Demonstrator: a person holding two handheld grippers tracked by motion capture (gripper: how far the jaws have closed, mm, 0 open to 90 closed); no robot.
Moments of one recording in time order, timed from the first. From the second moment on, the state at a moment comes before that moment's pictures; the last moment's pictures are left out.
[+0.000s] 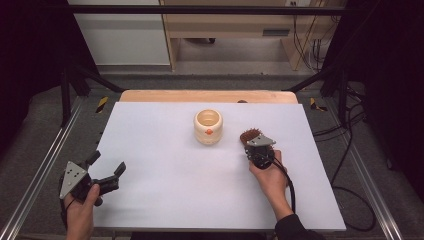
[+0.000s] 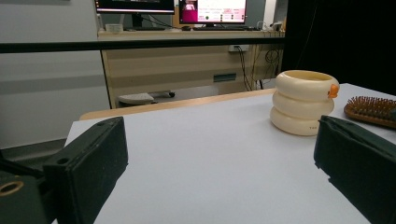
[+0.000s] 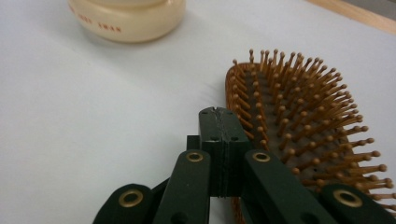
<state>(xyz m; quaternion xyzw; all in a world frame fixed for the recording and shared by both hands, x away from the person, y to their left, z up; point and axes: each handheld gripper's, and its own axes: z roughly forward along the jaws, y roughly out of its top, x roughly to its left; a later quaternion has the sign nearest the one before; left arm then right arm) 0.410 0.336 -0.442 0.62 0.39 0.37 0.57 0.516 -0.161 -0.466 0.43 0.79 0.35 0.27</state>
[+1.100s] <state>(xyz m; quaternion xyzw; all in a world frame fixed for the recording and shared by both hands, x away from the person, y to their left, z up) 0.407 0.335 -0.440 0.62 0.39 0.37 0.57 0.474 -0.223 -0.431 0.46 0.76 0.38 0.26</state>
